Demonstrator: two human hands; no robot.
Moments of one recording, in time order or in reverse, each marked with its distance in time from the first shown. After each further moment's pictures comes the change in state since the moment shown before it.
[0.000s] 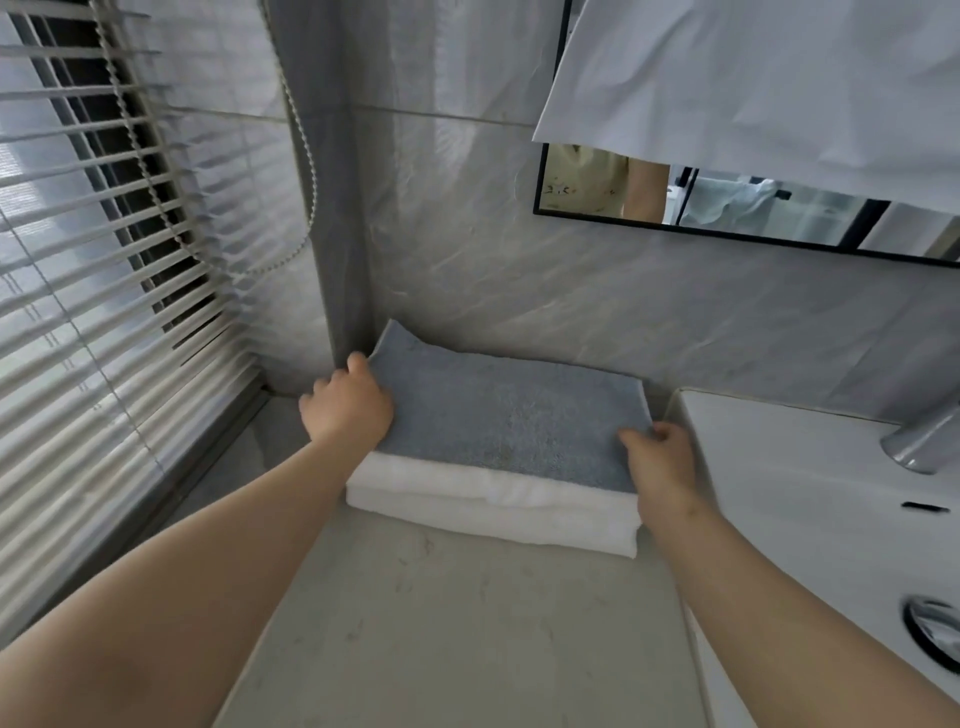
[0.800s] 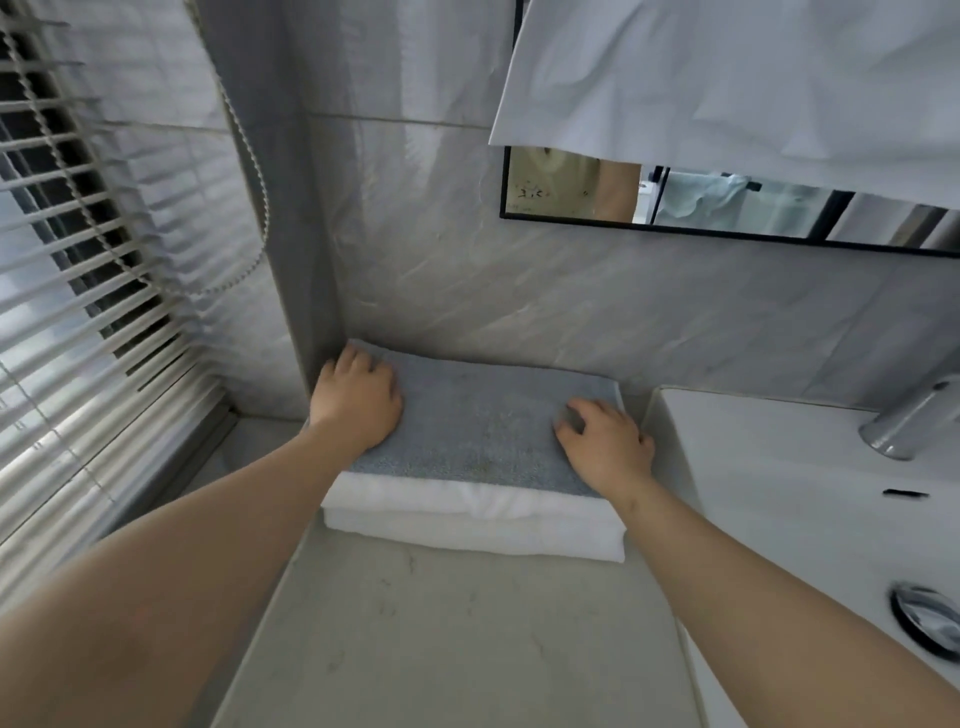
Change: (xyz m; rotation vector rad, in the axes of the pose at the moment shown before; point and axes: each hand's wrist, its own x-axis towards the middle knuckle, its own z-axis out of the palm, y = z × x) left_hand 0.022 0.027 0.001 0.328 -0.067 0.386; right_hand -0.005 -0.022 0.016 -0.932 -0.179 -0.451
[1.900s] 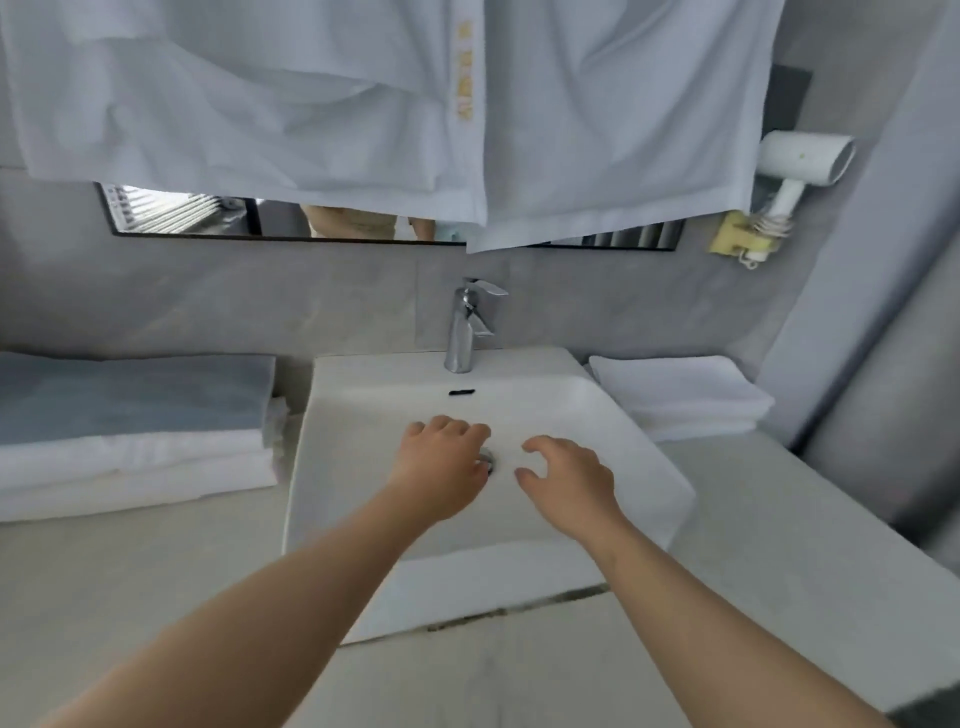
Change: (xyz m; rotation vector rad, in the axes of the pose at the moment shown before) left_hand -0.292 0.430 -0.081 -0.218 0.097 0.651; right_hand -0.273 0.311 -0.201 -0.033 0.171 0.113
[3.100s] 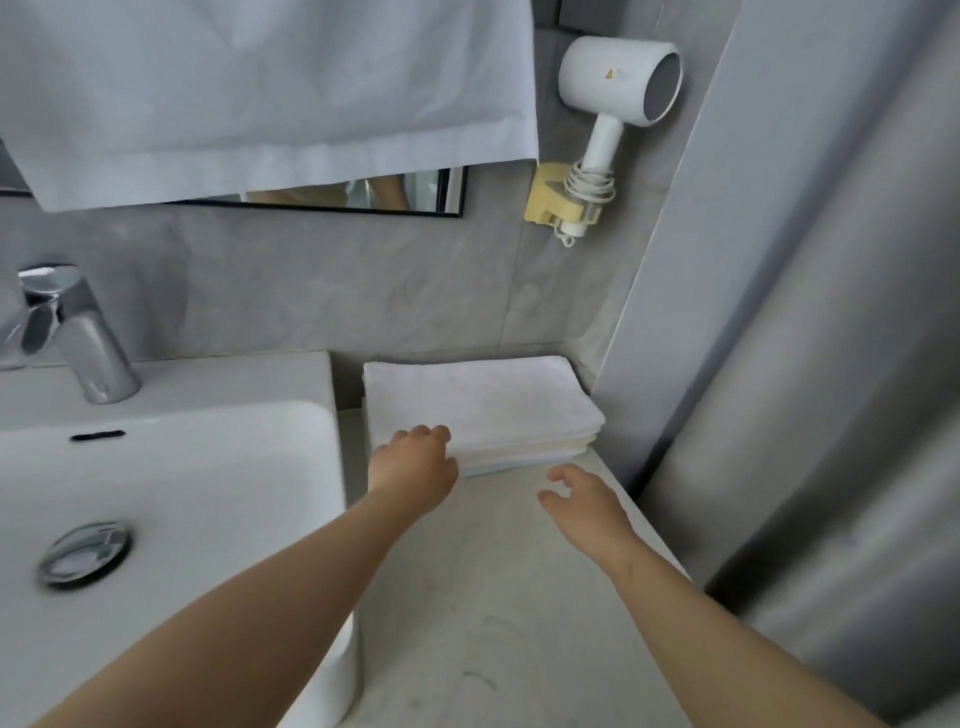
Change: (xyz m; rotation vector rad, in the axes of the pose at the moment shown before) left_hand 0.293 0.290 0.140 -0.186 -0.147 -0.154; right_hand 0.165 0.413 -0.098 0.190 -0.108 0.346
